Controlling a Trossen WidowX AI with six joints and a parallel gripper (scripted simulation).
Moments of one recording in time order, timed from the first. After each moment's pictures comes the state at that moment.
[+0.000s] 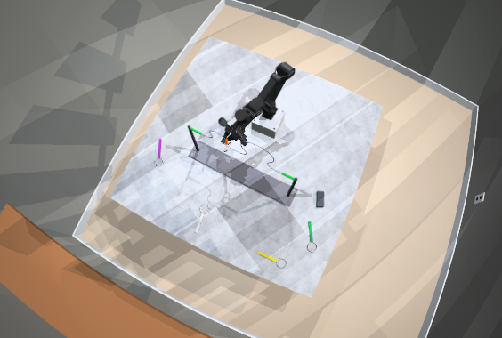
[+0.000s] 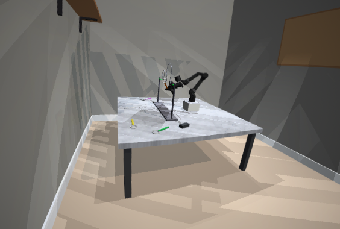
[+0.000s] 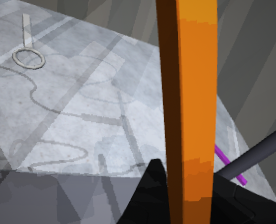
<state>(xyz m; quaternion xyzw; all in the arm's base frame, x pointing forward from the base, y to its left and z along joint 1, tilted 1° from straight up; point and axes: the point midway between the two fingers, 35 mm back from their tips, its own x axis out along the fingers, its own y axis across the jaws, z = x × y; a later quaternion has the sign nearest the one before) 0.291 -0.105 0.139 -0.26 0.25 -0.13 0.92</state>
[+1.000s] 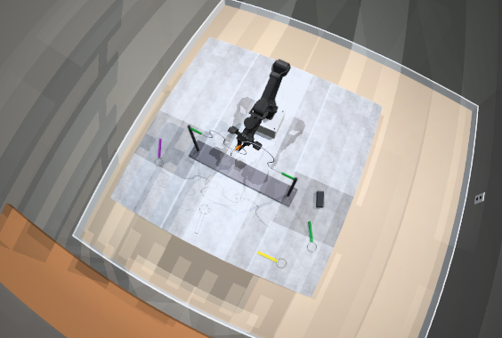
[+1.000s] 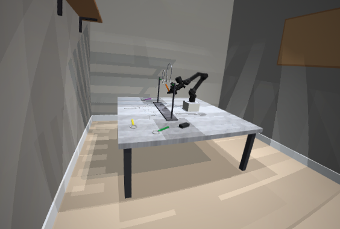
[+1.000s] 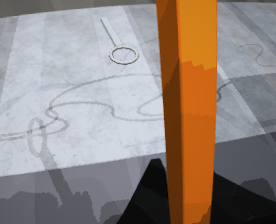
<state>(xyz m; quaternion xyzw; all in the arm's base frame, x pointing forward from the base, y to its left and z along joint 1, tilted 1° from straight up) 0.289 -0.026 0.115 -0.04 0.28 -0.06 0.96</state>
